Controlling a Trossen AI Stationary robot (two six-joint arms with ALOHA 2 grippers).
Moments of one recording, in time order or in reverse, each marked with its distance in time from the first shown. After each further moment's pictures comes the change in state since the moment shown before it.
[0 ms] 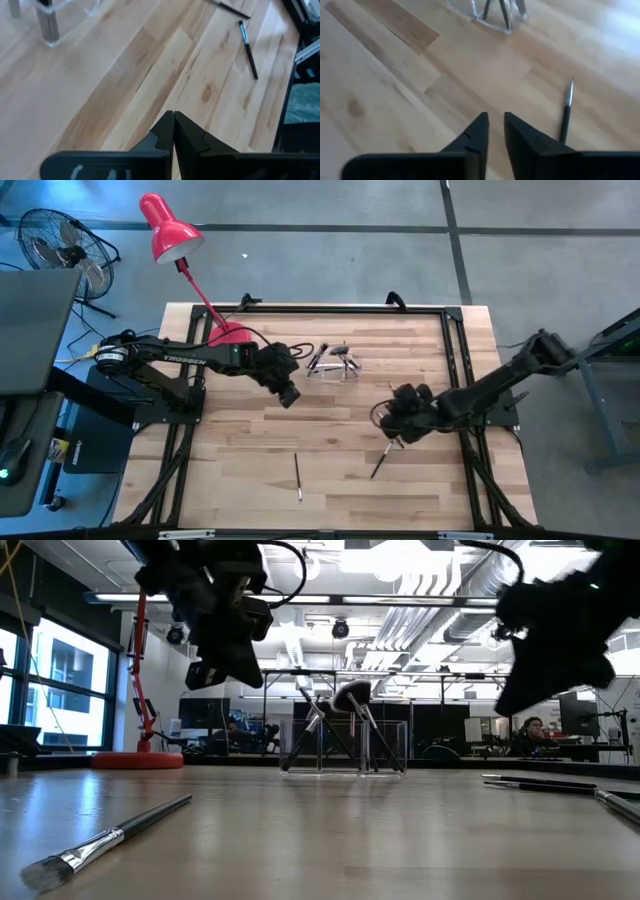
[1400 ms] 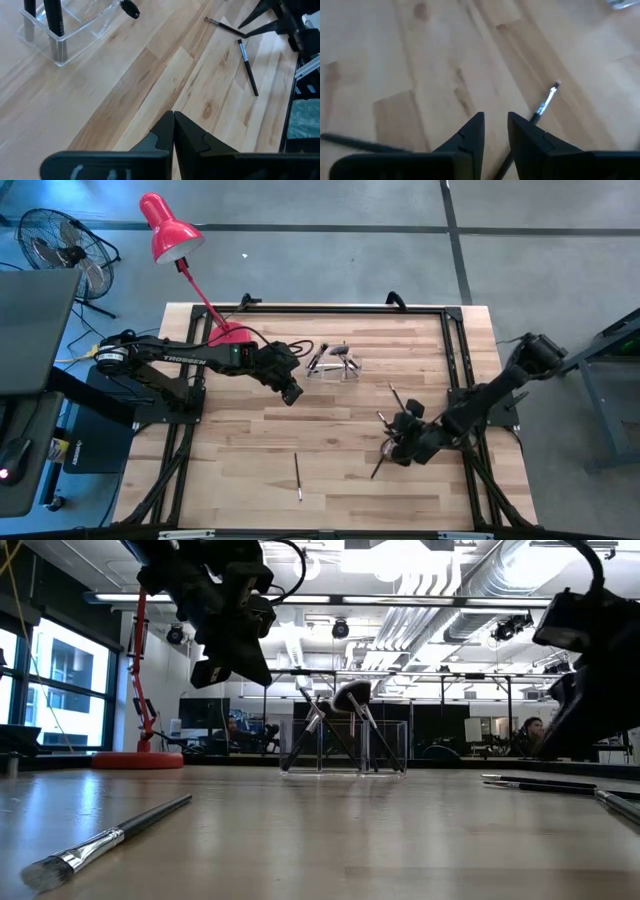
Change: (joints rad) left arm 0.000 0.000 0.000 0.049 -0.056 -0.018; right arm 0.199 0.080 -0.216 0.468 -0.048 -0.359
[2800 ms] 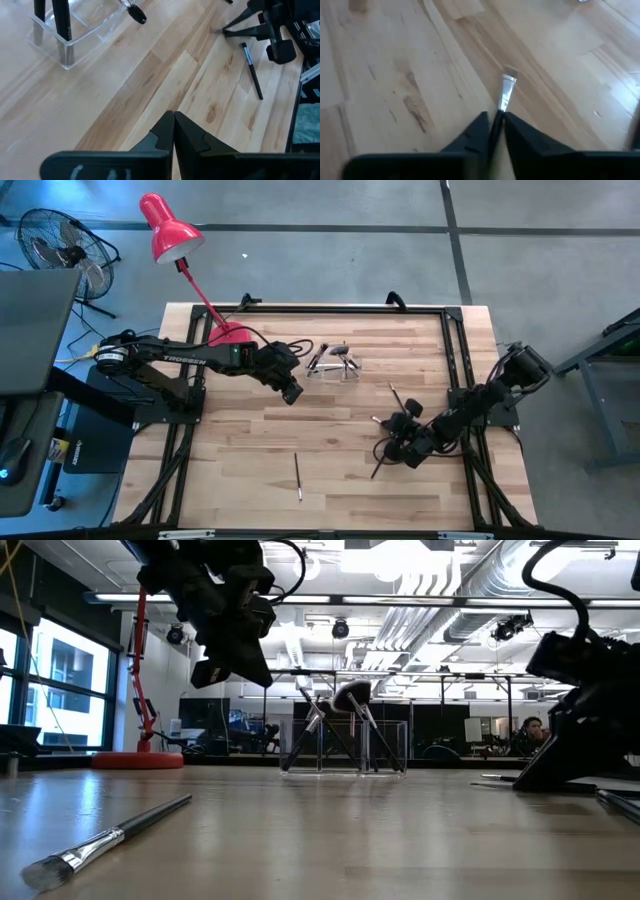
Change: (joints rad) left arm 0.000 0.000 0.000 0.001 -0.027 0.000; right arm -0.025 0.242 -0.007 0.054 0.129 0.105
